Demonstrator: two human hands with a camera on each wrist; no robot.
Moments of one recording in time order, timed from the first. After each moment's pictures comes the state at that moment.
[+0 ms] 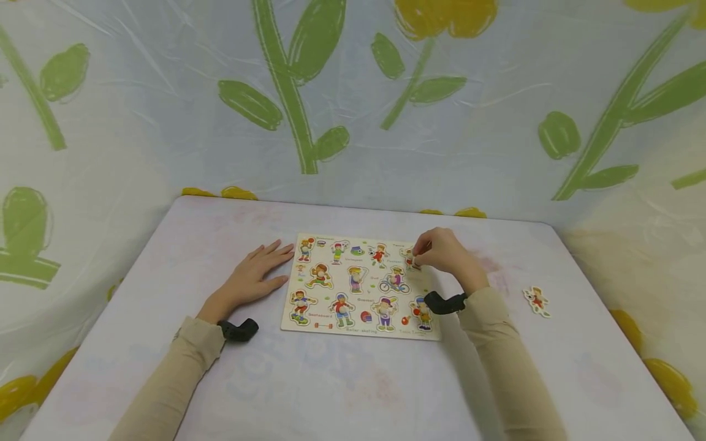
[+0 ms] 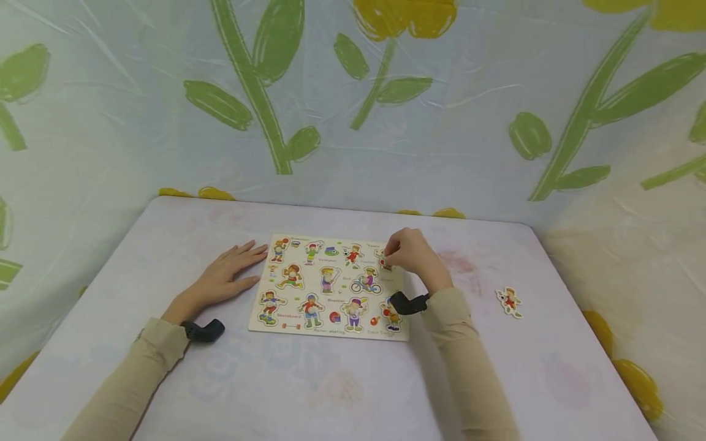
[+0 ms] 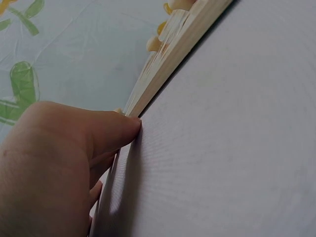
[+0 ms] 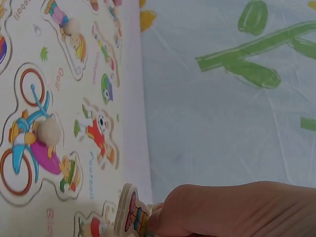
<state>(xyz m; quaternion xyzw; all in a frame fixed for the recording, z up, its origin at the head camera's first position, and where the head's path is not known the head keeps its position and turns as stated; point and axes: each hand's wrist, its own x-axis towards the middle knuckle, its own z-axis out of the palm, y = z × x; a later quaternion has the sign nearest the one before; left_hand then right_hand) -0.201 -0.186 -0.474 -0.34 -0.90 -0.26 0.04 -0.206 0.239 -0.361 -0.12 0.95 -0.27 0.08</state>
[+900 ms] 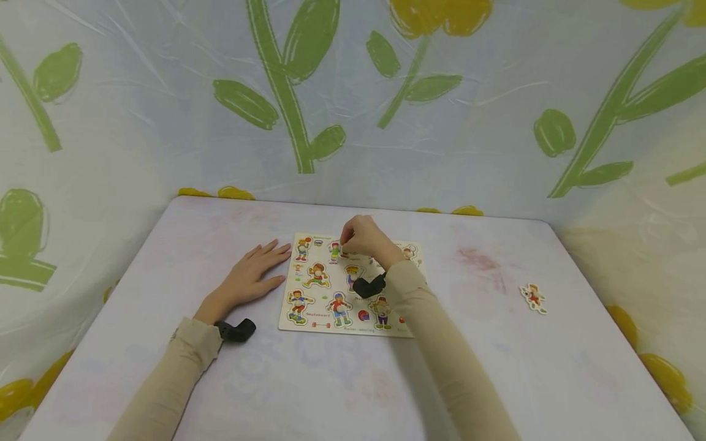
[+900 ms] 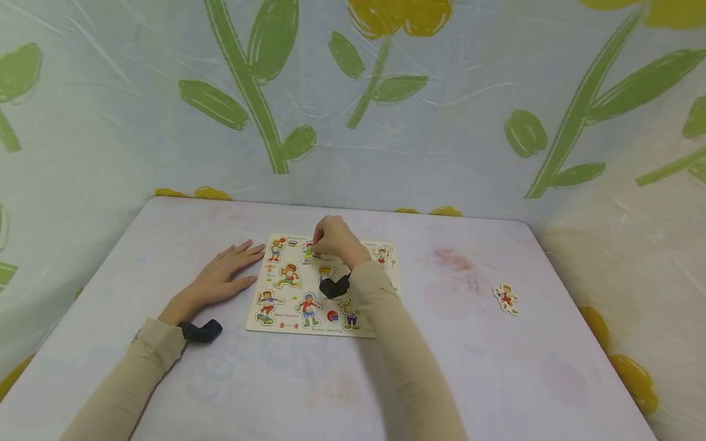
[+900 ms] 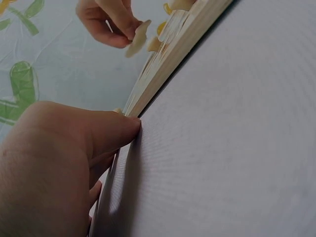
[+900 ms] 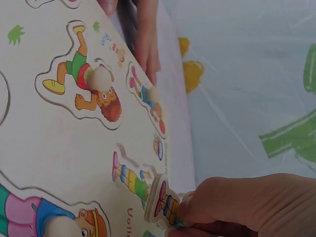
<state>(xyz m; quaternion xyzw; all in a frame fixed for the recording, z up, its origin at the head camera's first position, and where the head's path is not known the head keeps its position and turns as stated) -0.201 -0.184 -0.473 -0.33 -0.91 -0.26 0.03 -0.248 0.113 -0.382 -0.18 0.93 -0.30 0.10</state>
